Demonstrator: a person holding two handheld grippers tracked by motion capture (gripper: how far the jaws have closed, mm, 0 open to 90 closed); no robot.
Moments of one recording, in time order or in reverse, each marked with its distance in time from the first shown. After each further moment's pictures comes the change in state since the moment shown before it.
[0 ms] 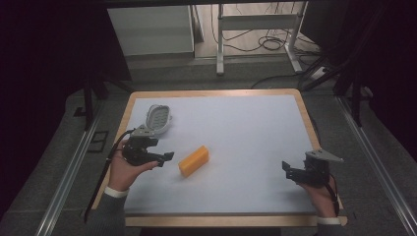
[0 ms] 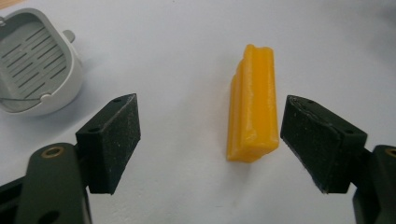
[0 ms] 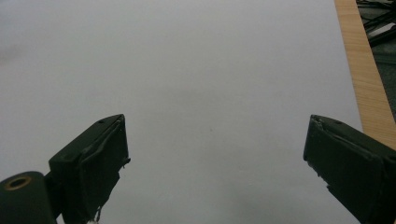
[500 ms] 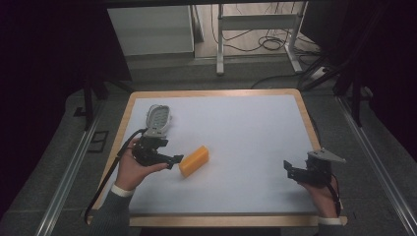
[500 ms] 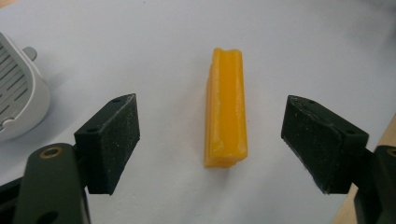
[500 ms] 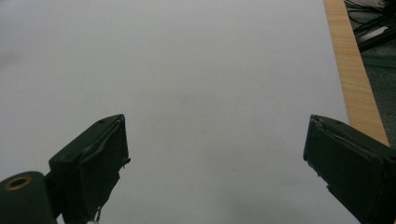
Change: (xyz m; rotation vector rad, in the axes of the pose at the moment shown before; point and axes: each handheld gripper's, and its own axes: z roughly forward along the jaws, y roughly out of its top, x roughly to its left) left arm -0.021 0.016 0.008 0.044 -0.037 0.071; right arm -0.002 0.001 -0.003 -0.015 -0.014 0.003
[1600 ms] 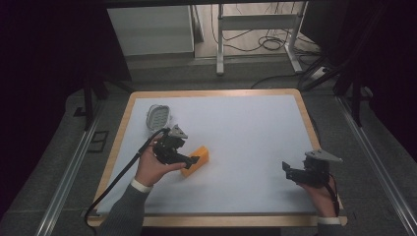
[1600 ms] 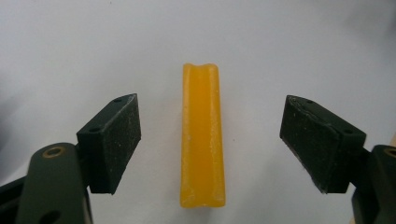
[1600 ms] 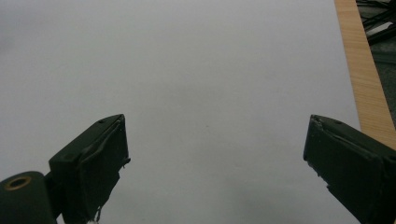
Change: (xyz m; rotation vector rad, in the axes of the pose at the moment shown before) left arm -0.021 0.023 0.042 0.063 -0.017 0.052; right arm 0.001 -0.003 0.006 0.030 0.005 -0.017
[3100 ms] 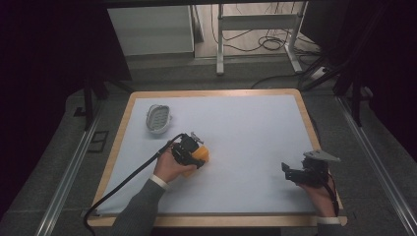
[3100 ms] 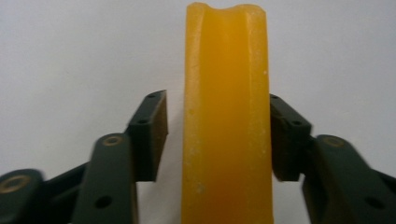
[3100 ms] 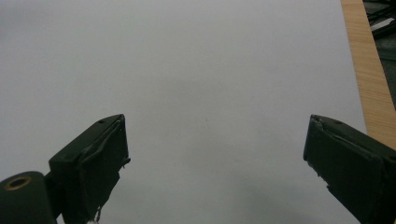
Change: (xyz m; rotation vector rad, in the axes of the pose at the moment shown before) left arm 0.003 -0.001 0.079 0.204 0.013 -0.023; right arm 0.000 -0.002 0.004 0.022 -0.003 -0.007
